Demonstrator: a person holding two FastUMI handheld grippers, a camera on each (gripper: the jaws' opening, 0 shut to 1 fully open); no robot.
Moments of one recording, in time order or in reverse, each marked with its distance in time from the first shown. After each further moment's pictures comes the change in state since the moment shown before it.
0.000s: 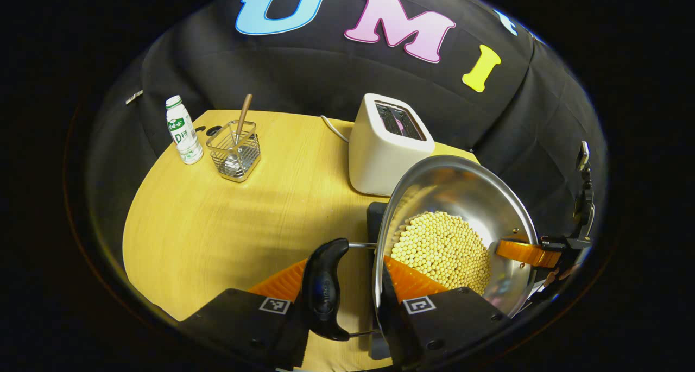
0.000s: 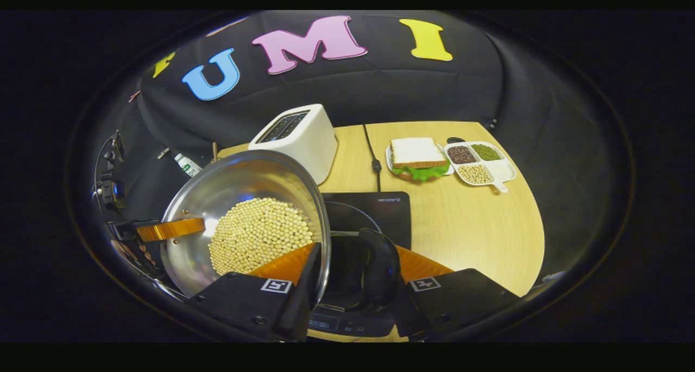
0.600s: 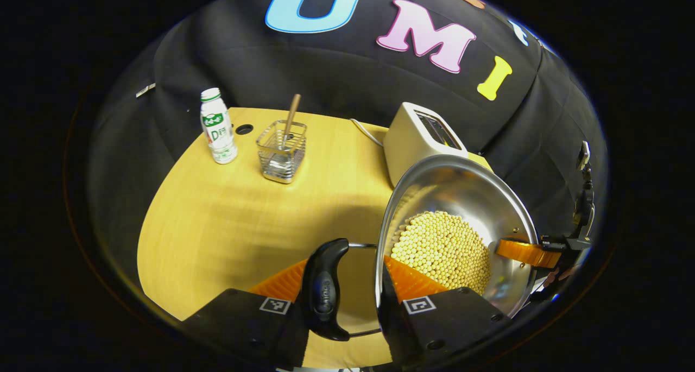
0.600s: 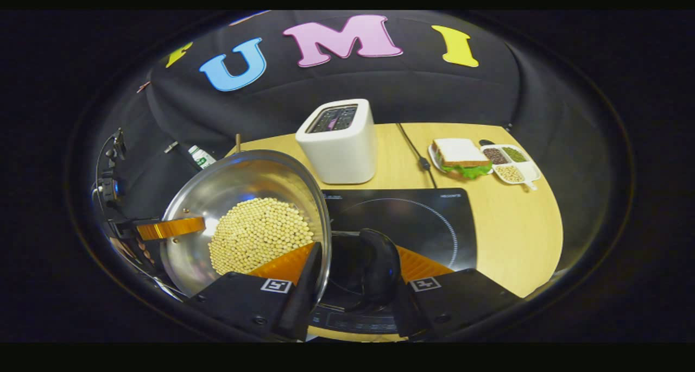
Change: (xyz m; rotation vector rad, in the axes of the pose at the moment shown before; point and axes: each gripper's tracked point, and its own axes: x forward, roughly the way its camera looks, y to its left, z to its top) left arm -0.030 0.091 0.002 -0.011 0.007 -0.003; right arm 0.007 0.096 -0.008 -0.025 -0.012 0.006
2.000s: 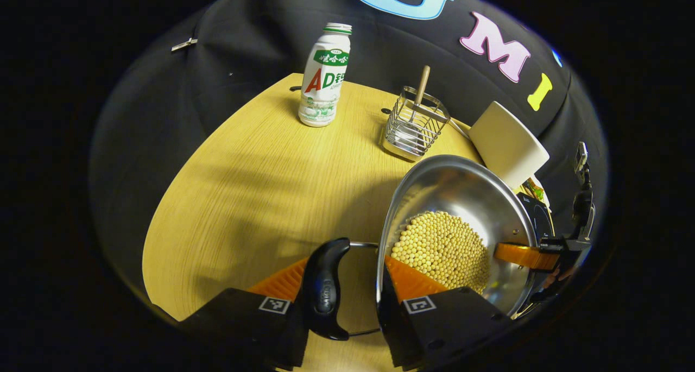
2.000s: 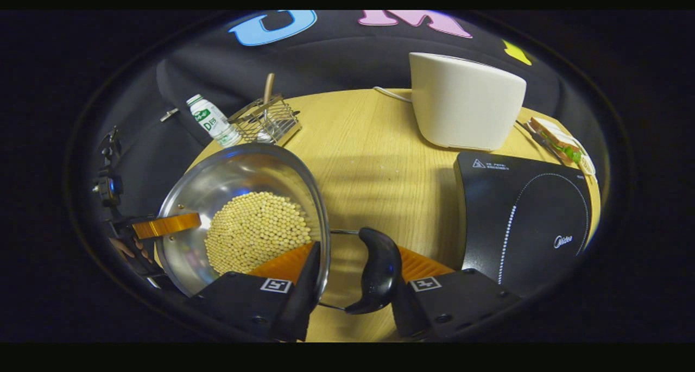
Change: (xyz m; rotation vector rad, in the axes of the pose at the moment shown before) left arm 0.061 0.245 -0.054 -0.106 0.028 0.063; right arm 0.157 0.179 -0.084 -0.074 0.128 0.033
